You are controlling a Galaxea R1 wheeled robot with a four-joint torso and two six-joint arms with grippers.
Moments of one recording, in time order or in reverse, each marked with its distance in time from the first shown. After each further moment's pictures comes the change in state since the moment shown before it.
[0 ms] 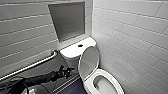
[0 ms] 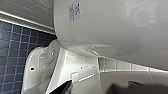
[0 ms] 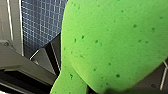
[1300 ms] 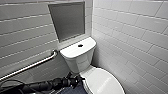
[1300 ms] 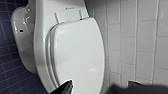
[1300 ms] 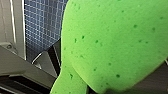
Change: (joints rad) left arm 0.089 -0.094 0.457 0.193 0.124 0.026; right arm 0.020 -0.004 0.011 0.000 0.002 0.008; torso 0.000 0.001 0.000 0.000
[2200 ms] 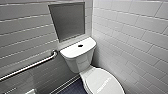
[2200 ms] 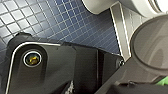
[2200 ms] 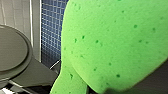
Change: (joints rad) left arm 0.730 -0.235 0.127 0.716 0.020 0.007; right arm 0.052 -0.094 0.176 -0.001 0.049 -0.006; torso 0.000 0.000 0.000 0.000
